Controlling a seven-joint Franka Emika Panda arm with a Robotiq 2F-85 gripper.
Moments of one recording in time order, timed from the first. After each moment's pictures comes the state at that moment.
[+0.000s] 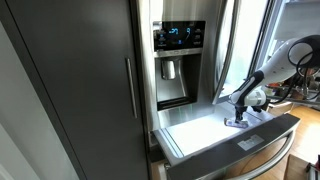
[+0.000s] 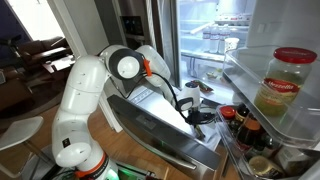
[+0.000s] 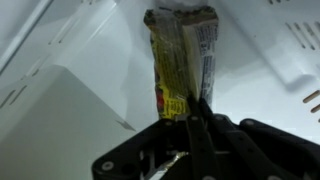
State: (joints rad) arm -0.57 0.63 -0.11 -2.06 0.09 2.76 -1.23
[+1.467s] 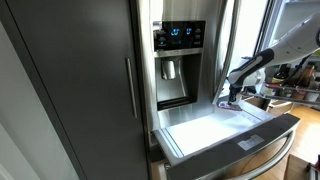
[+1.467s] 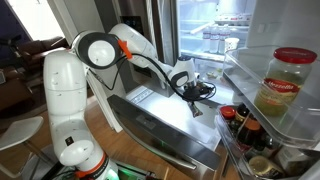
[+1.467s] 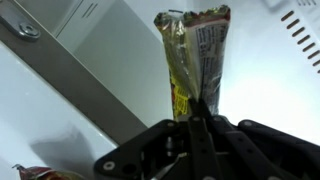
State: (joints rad) arm -0.48 0.36 -0.12 -2.08 0.06 2.63 -1.13
